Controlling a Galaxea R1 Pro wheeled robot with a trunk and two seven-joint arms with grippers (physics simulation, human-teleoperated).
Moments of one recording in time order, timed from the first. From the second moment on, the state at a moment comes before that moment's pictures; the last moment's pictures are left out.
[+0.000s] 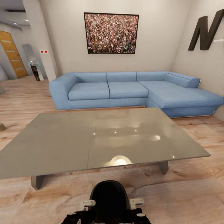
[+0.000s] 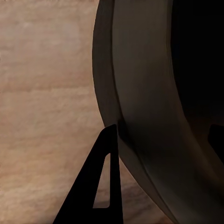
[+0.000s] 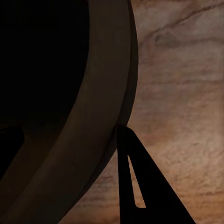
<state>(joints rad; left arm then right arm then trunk) -0.37 -0.12 -0.01 -0.46 0.06 0.27 0.00 -0.34 0.15 0.29 -0.53 -0.19 0.24 -0.17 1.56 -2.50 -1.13</state>
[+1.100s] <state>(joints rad) -0.37 -0.11 -0.01 -0.49 0.07 0.21 -0.01 -0.34 0.15 0.28 -0.53 -0.23 0.18 -0.09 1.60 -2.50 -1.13</state>
